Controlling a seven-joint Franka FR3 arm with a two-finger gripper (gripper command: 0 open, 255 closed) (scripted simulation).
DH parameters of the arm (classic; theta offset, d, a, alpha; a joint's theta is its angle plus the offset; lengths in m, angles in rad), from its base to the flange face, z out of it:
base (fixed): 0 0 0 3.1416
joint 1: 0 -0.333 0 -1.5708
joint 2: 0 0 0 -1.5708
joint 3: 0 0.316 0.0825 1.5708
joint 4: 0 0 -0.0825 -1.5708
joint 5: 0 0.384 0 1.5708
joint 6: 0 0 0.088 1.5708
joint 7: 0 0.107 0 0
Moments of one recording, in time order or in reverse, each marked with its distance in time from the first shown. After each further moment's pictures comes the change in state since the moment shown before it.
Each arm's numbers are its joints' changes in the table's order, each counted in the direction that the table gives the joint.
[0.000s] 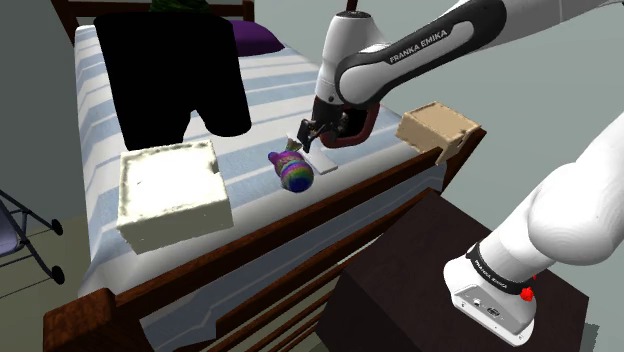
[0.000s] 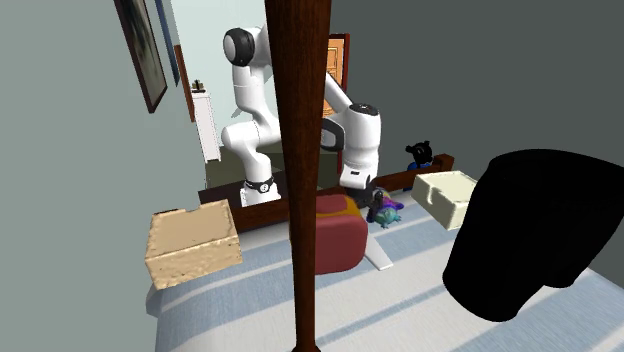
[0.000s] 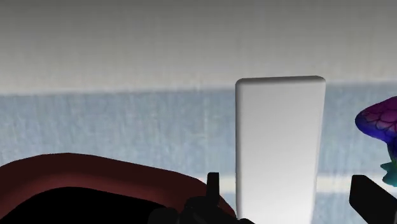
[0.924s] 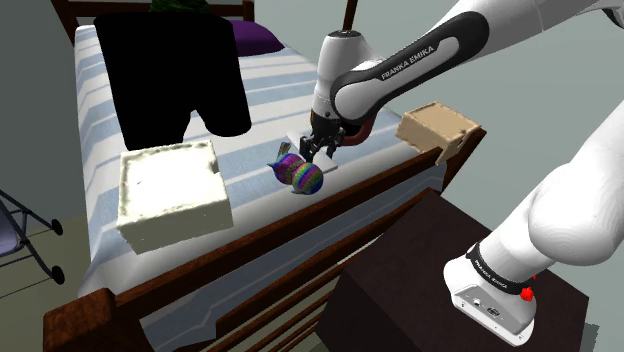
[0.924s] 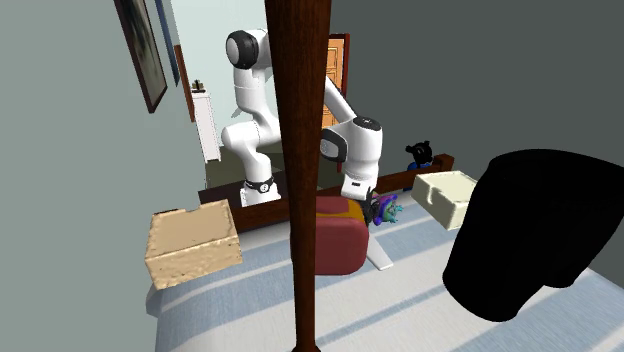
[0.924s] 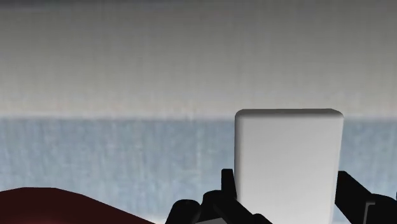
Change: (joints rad) arm -0.012 -0.058 0.007 -0.016 -0.014 0.013 0.006
